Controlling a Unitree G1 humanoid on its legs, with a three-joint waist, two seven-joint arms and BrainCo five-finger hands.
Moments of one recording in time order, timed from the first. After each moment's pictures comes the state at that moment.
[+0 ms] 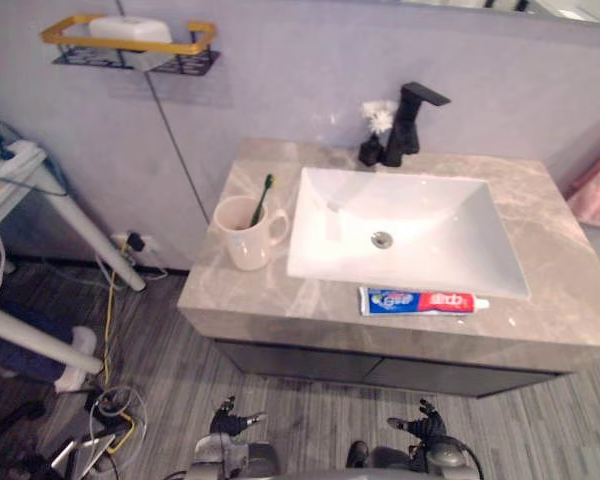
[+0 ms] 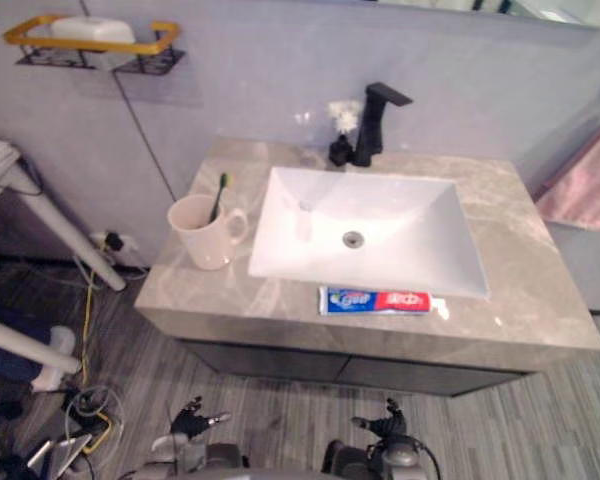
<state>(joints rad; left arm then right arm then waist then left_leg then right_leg) 0.02 0.05 0.10 1.04 0.04 -0.09 0.09 0.01 -0.03 -0.20 1.03 -0.19 -0.03 -0.17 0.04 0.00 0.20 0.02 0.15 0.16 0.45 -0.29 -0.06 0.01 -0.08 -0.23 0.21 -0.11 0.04</state>
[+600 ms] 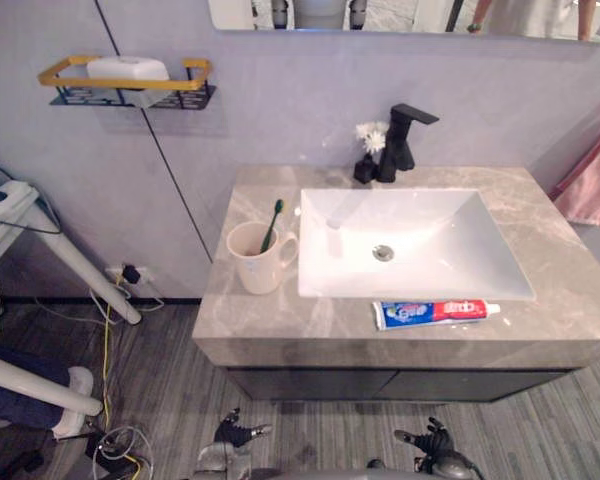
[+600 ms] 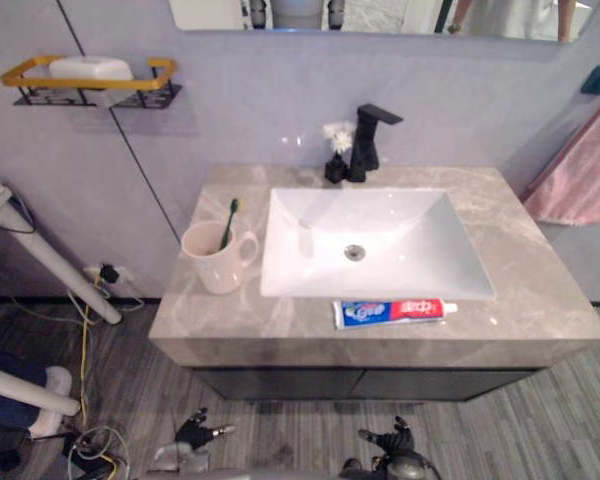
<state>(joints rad) 0.03 0.04 0.08 1.09 0.05 -0.09 0.07 0.03 -0.03 -0.26 1.08 -0.17 -0.03 -0.17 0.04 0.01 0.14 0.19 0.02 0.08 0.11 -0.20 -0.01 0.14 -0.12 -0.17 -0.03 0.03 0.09</state>
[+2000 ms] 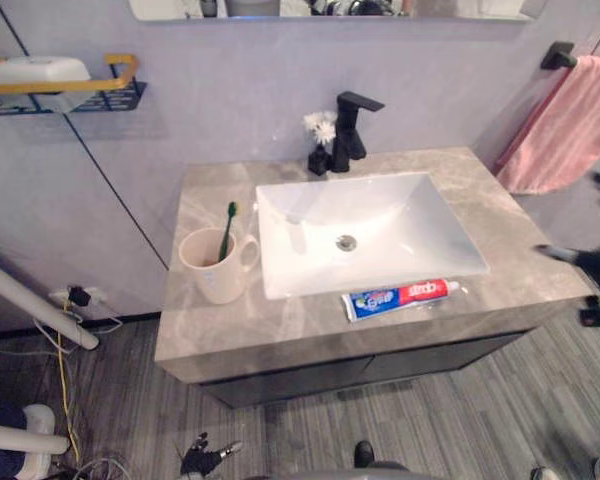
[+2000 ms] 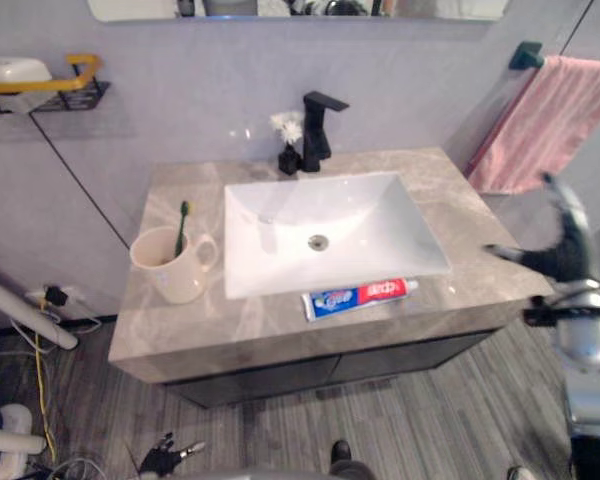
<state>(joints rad) 0.18 0.09 0.15 0.99 -0.12 -0.13 0.02 0.03 -0.79 -0.25 -0.11 -0.02 -0.21 -0.01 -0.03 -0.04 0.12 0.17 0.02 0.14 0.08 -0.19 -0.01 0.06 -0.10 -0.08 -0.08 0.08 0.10</state>
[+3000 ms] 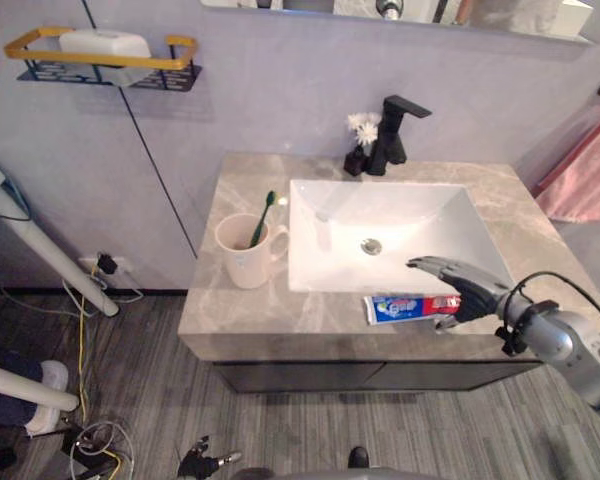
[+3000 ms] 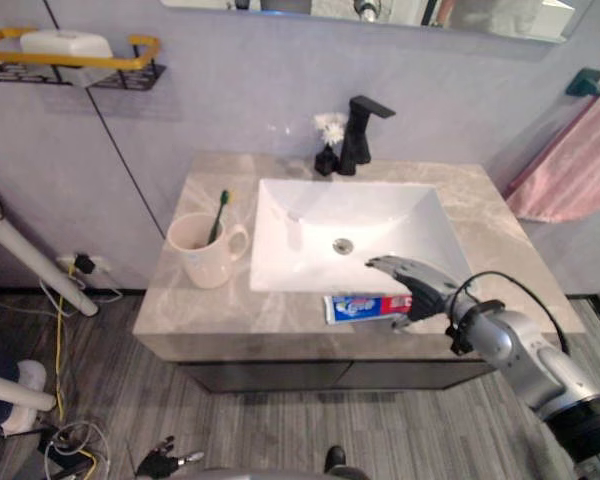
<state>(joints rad) 0.17 0.16 0.03 1.06 -0.12 -0.14 0.00 -0.08 -1.00 0.25 -0.01 -0.37 -0.26 0.18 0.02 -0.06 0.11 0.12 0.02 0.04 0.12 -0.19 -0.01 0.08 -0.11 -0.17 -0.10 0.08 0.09</state>
